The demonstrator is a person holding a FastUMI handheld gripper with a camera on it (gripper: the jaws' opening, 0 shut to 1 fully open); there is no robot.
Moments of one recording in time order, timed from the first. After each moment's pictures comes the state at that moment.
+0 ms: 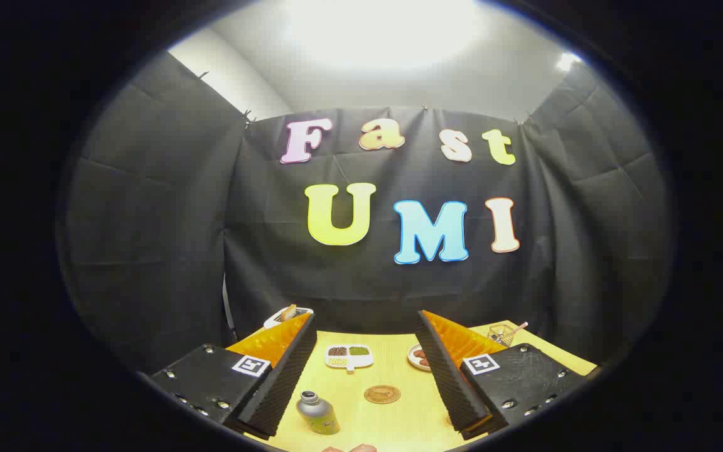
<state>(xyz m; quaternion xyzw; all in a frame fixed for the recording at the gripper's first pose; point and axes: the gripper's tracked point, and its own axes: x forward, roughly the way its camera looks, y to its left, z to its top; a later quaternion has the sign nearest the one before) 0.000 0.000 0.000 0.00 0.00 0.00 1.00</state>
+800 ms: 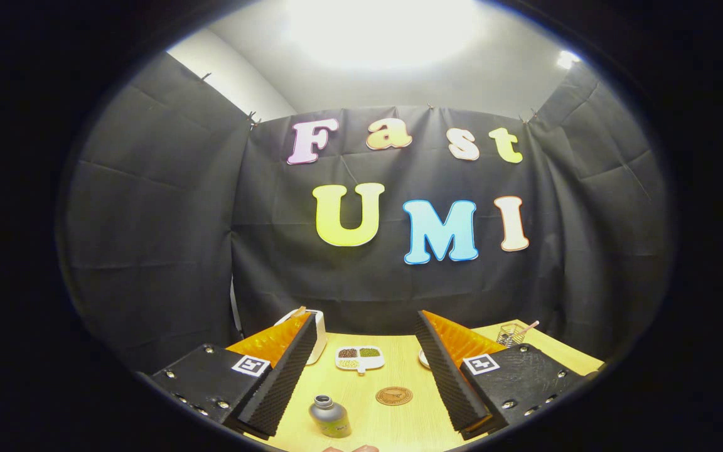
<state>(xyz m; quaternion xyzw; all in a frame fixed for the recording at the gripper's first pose) 0.008 0.015 -0.004 0.02 0.00 0.01 1.00</state>
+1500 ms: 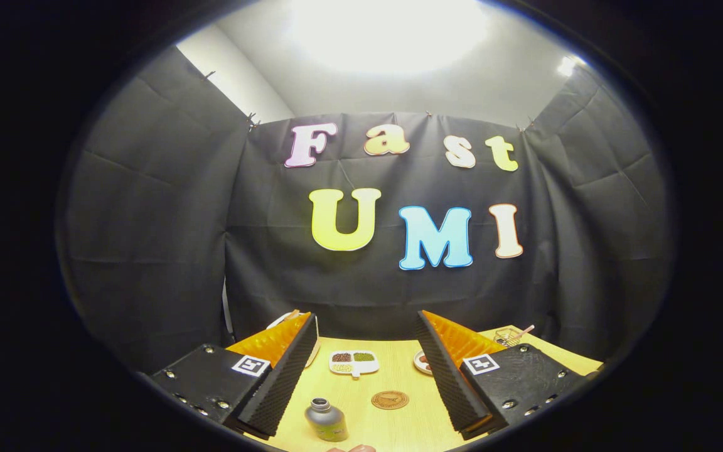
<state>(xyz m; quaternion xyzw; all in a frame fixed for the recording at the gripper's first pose) 0.012 0.018 -0.016 0.00 -0.02 -0.01 1.00</state>
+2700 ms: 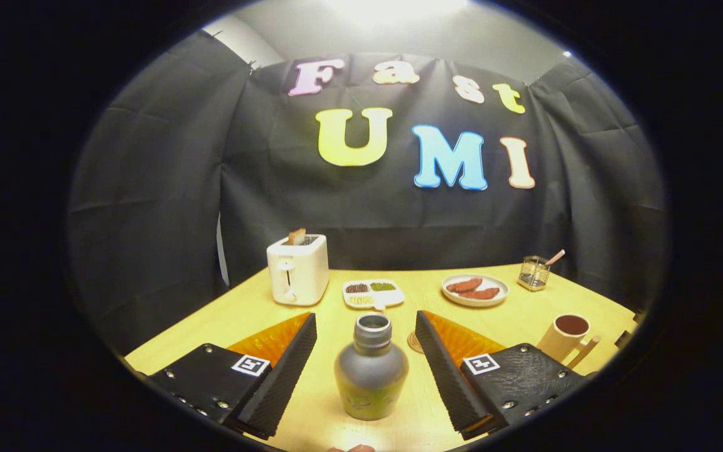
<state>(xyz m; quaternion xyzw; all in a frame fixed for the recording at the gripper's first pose) 0.053 0.092 -0.223 0.01 0.13 -0.02 0.99</state>
